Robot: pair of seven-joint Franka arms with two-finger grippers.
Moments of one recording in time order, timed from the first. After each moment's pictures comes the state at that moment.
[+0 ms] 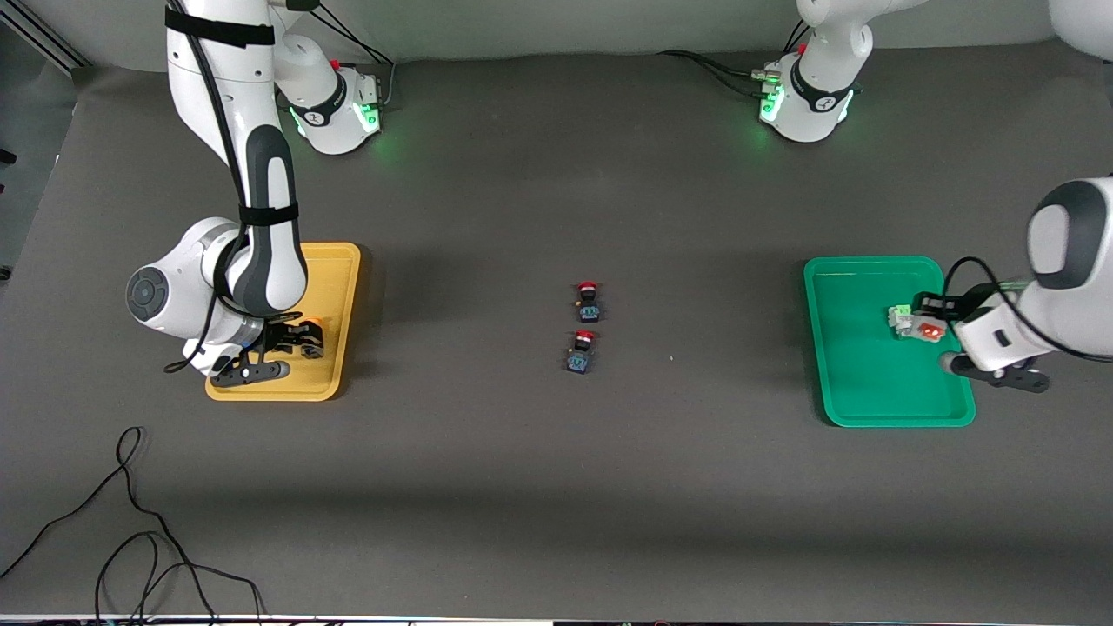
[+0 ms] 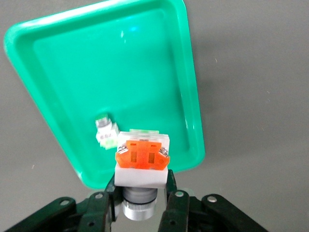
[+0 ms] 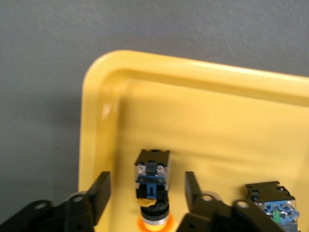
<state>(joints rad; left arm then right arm) 0.27 0.32 -0.24 -1.77 0.07 1.76 0.24 0.94 0.60 -0.96 -2.12 0.77 2.23 -0.64</state>
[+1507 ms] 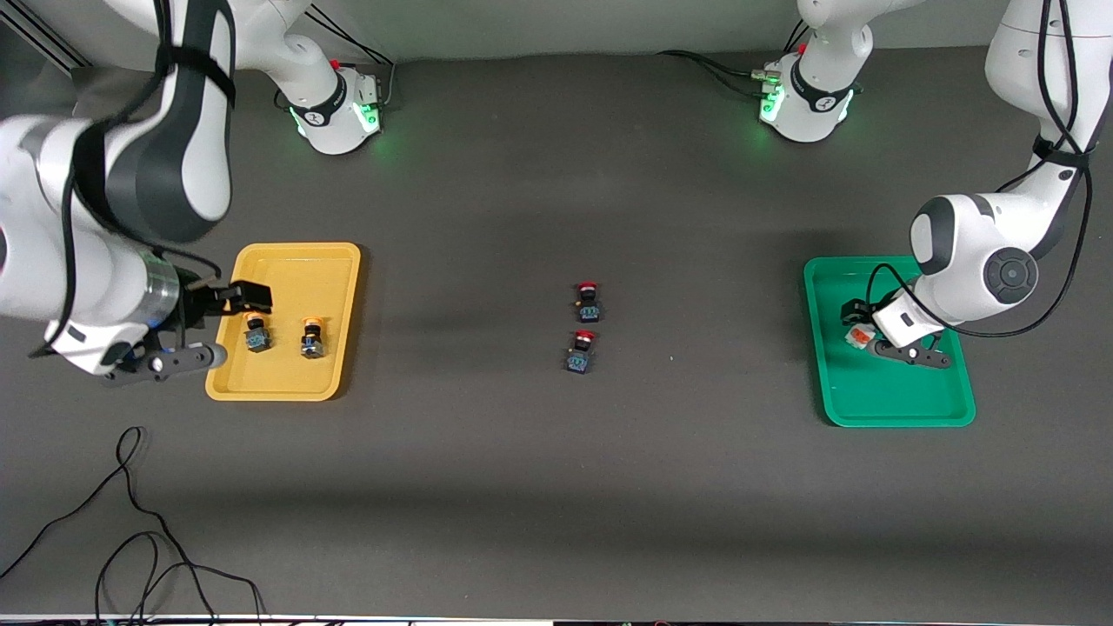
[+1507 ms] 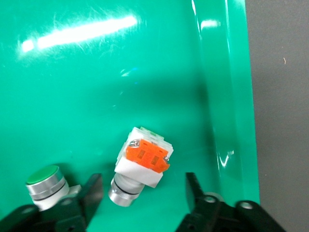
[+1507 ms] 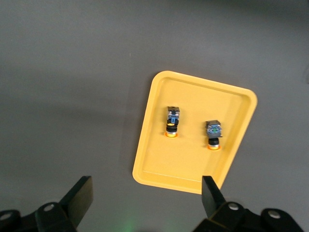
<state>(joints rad) 0.31 0.35 -0.22 -2.24 0.07 2.45 0.24 1.04 0.48 -1.16 -1.45 0.35 1.47 -0.30</state>
